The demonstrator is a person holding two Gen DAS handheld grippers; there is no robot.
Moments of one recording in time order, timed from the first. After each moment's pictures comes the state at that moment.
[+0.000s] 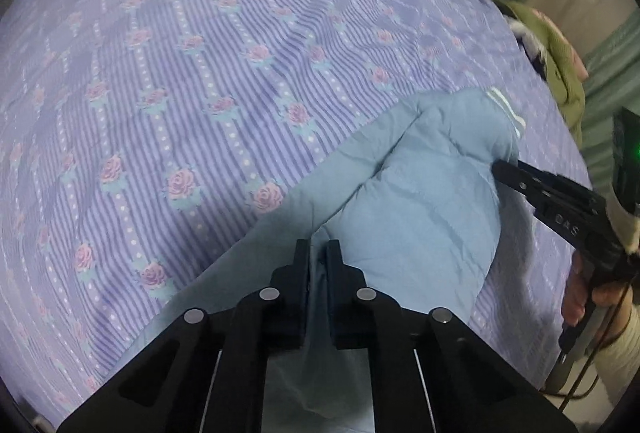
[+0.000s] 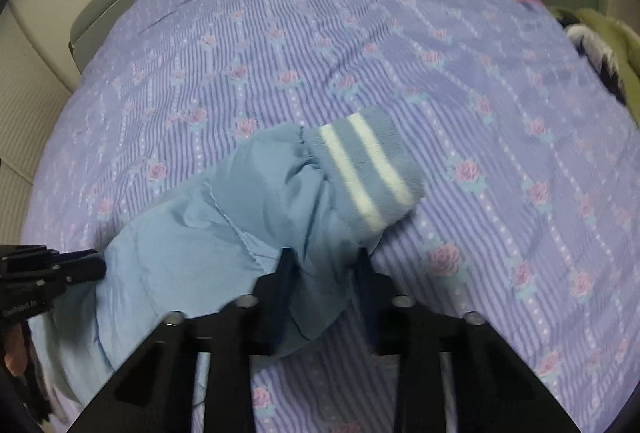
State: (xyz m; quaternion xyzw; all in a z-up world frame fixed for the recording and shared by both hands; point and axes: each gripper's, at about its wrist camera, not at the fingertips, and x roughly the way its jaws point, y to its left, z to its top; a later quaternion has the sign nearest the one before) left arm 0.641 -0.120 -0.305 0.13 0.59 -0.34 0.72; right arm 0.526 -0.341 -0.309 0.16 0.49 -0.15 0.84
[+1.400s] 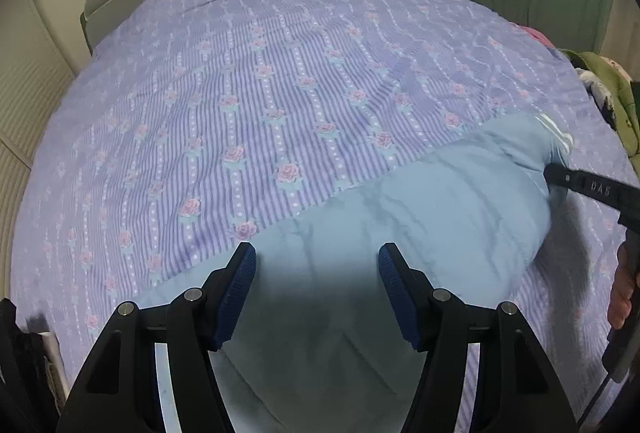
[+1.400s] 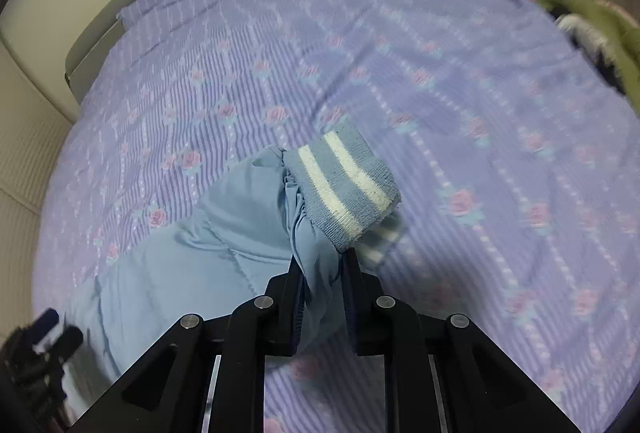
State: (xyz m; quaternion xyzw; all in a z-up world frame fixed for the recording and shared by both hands) left arm 0.578 -0.093 -0.284 0.14 0.49 -0.16 0.85; right arm 0.533 -0.367 -0.312 0.21 0.47 -0.16 0.84
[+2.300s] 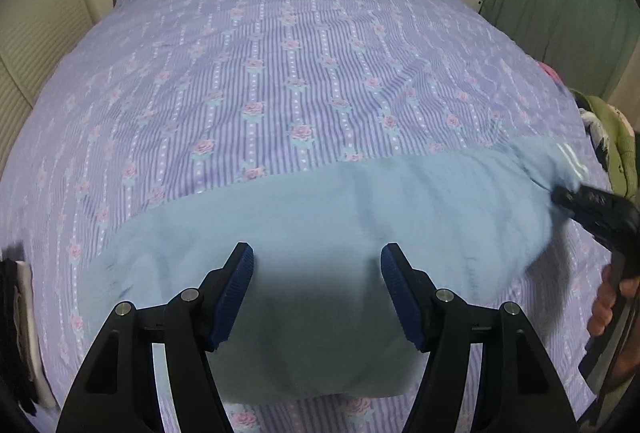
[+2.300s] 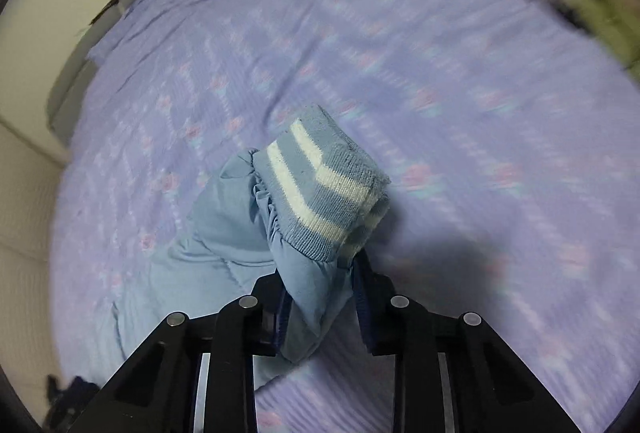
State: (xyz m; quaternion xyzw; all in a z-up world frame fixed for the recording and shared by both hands) left arm 0.547 -0.062 -0.280 0.06 0.51 -0.14 0.85; right arm 0.507 -0.389 -0.308 0.27 0.46 -0.24 0.81
